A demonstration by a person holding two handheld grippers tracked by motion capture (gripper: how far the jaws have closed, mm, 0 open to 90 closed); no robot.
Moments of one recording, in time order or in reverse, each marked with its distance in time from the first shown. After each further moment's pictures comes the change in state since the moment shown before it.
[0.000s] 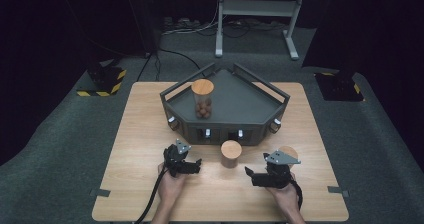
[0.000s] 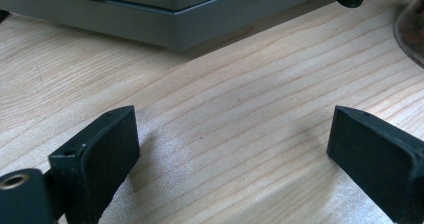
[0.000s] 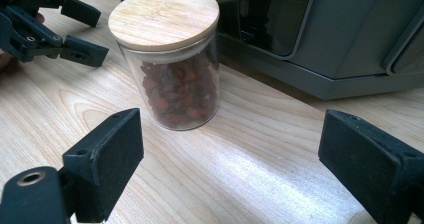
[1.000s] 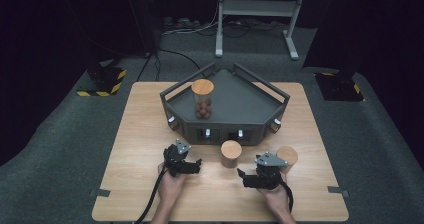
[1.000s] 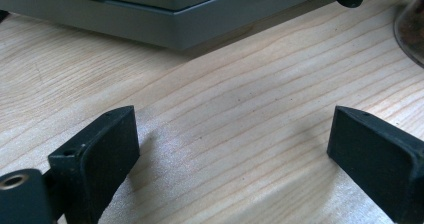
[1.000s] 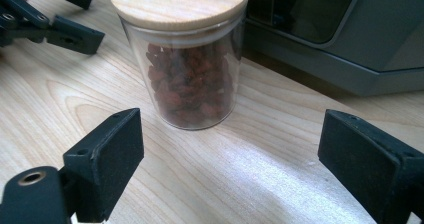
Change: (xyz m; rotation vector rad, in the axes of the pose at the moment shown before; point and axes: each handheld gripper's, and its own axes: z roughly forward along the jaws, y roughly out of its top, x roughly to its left) left arm 0.000 0.000 0.000 0.001 0.000 0.003; right arm 0.018 -0.005 0.025 0.036 -0.028 -0.016
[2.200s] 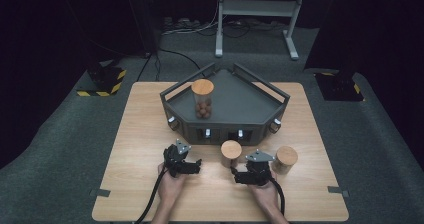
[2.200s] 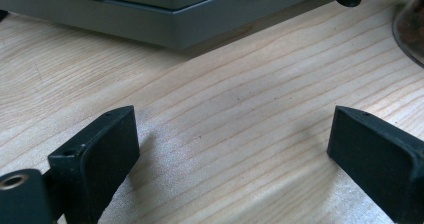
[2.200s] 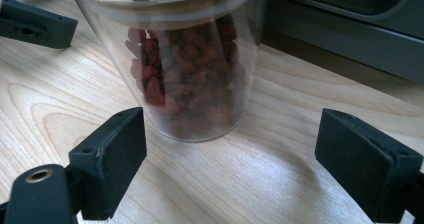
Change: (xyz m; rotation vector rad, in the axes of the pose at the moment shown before) left arm 0.000 0.000 -0.001 0.002 -0.001 0.005; right arm 0.006 -0.001 0.036 0.057 -0.010 0.052
